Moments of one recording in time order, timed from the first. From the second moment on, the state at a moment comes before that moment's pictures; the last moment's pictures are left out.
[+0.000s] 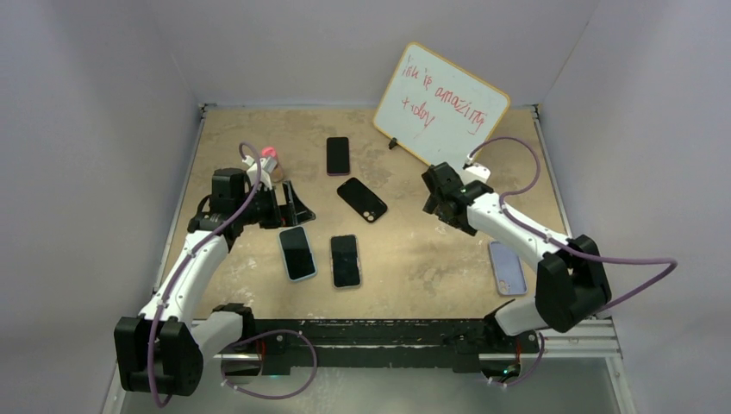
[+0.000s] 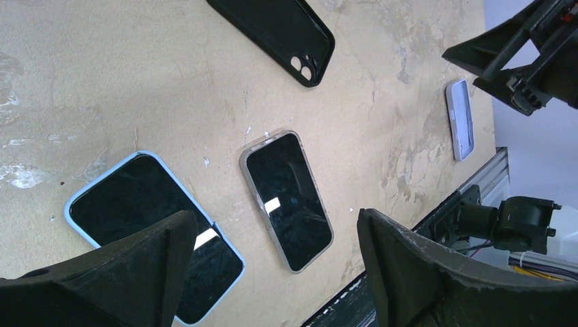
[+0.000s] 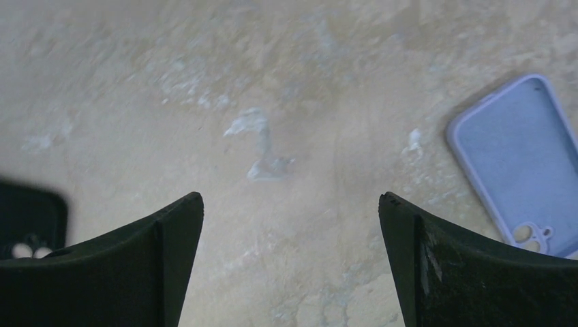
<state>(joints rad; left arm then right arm) -0.07 1.06 0.74 -0.41 0.61 -0.33 0.53 1.43 0.99 -0.74 0.54 0.95</state>
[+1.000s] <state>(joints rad) -0.09 1.04 0.74 -0.41 0.63 -0.32 0.15 1.50 0.78 -0.57 0.50 0.84</state>
